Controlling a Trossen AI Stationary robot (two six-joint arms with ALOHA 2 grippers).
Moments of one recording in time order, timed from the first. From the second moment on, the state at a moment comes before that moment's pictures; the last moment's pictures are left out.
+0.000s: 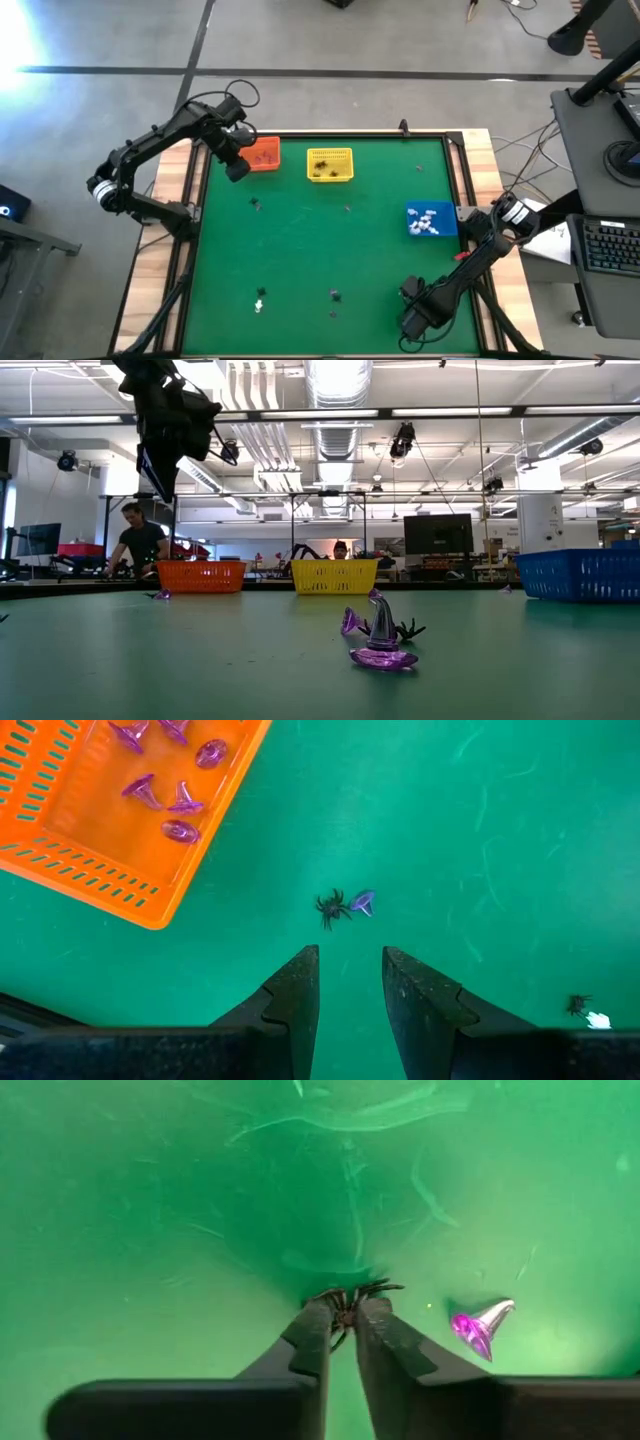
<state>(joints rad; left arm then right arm) 0.83 1.36 1.22 -1.28 0.25 0.22 0.82 1.90 1.11 -0.92 -0.18 1.72</state>
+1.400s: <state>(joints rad) 0.83 1.36 1.22 -1.28 0.25 0.23 0.65 1.71 1.19 -0.94 0.06 1.55</state>
